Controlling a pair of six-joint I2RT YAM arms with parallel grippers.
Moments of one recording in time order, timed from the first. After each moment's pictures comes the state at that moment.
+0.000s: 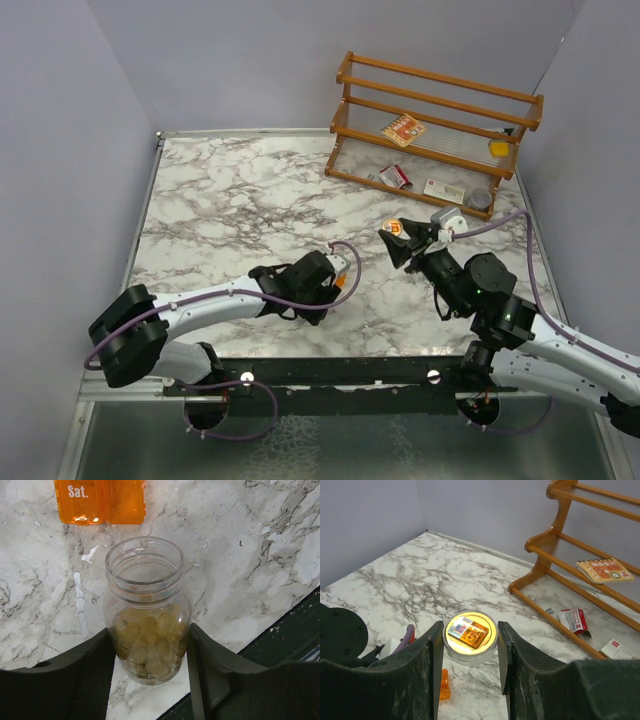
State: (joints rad) left arm -1.01 1.32 0.74 -0.43 -0.03 -0.27; right arm 1.04 0.68 0.67 0.13 0.46 -0.09
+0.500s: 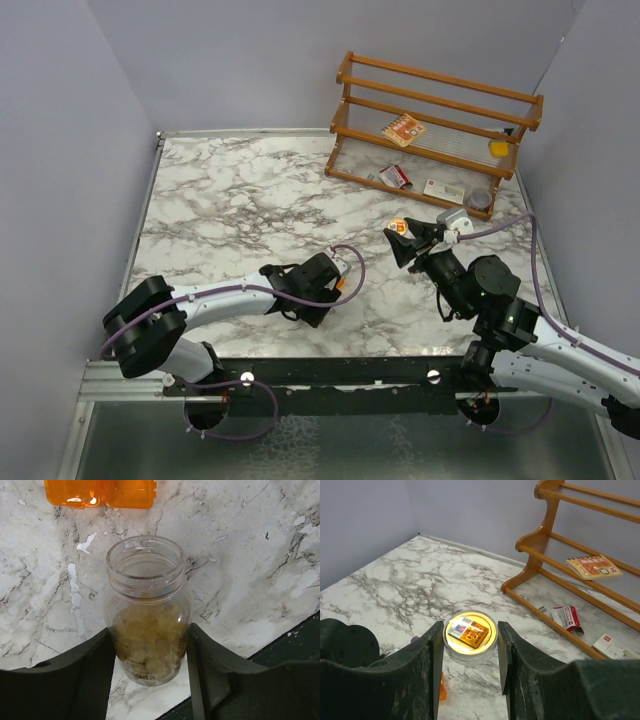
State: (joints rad) left arm -1.01 1.42 0.77 -0.48 -0.05 -0.29; right arm 1.04 0.66 0.66 0.13 0.50 -0.09
